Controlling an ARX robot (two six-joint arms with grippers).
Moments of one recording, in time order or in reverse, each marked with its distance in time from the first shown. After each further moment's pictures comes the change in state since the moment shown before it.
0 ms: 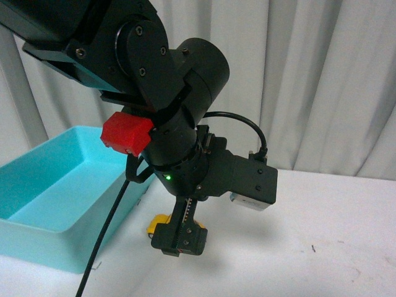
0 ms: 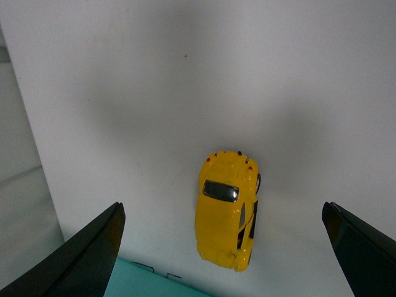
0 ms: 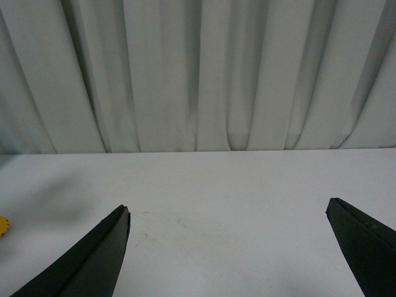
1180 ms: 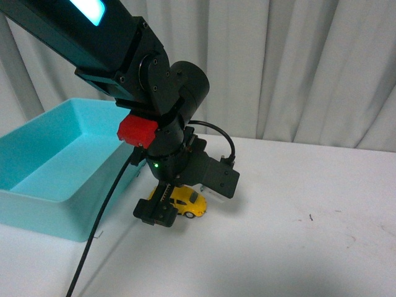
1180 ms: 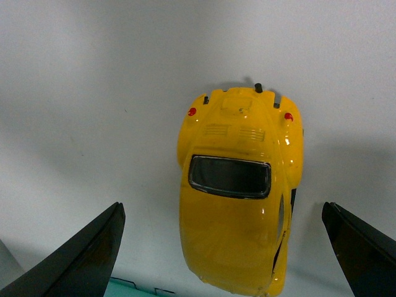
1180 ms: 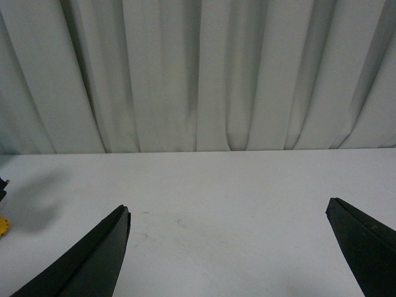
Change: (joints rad) left arm 0.096 0.268 0.179 -0.047 -0.075 0.162; right arm 0.000 0.000 0.000 0.000 0.000 0.000
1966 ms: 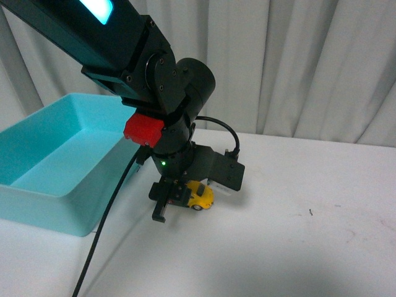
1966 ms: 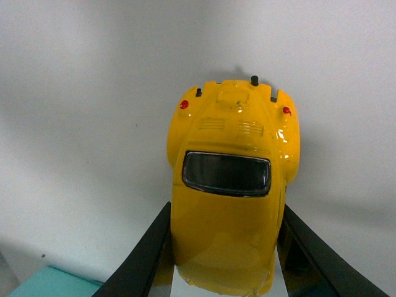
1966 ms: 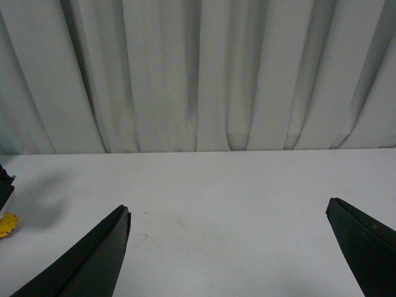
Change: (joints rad) left arm -0.019 0.005 -0.003 0.024 0.008 -0.098; right arm 0.000 0.000 0.000 0.000 0.000 0.000
